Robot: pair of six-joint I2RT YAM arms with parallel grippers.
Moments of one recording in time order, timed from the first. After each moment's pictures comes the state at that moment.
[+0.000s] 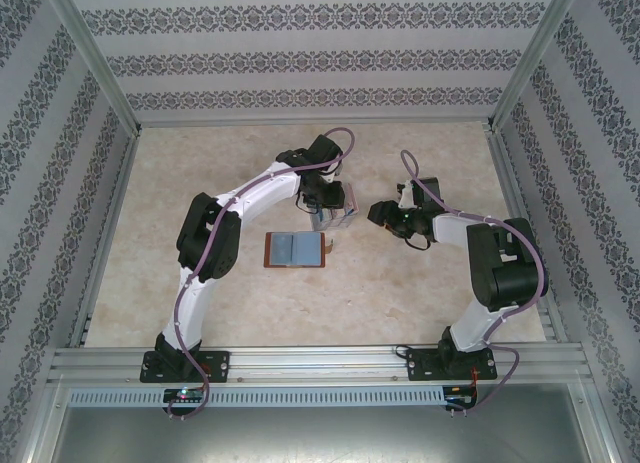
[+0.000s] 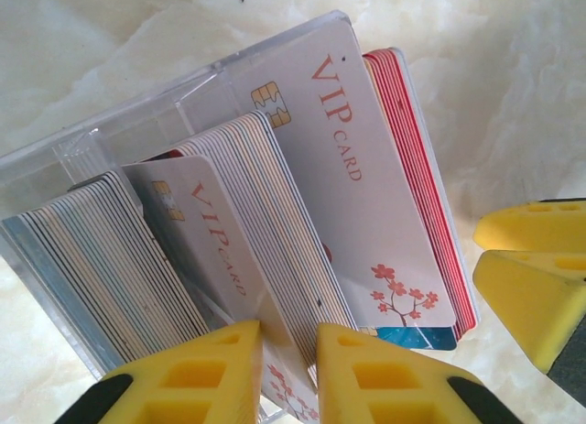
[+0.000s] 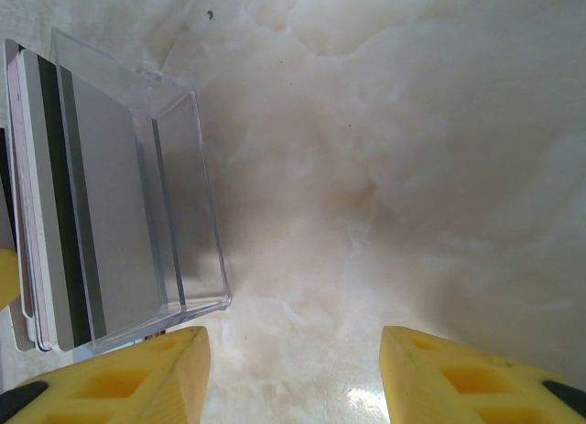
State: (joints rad) left arm -0.59 2.20 1.88 -0.80 0.23 -0.48; right arm 0.13 1.70 0.79 0.02 -0.56 0.60
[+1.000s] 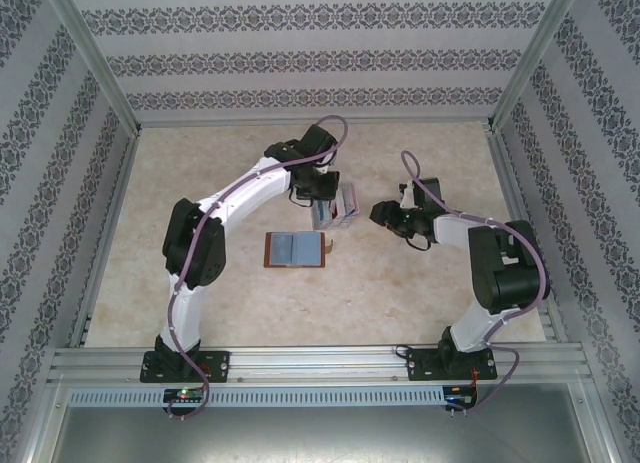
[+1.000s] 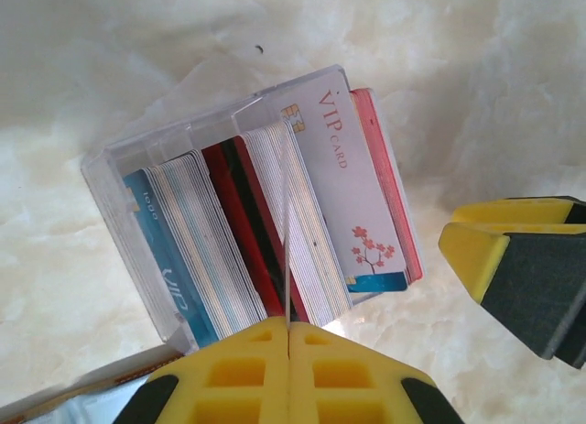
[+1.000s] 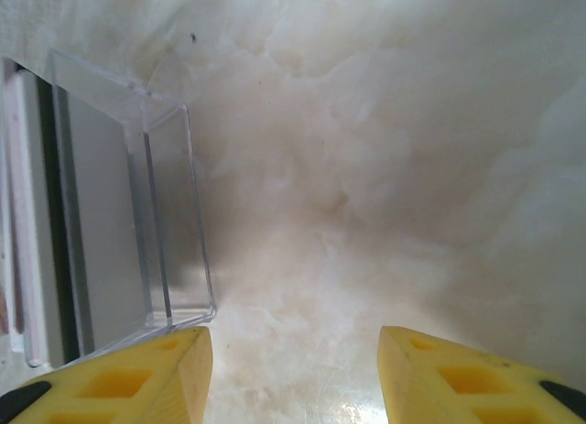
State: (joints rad) left arm -0.59 2.07 1.88 -0.86 0.16 -0.49; right arm 0.13 1.66 0.77 0.01 -0.49 0.60
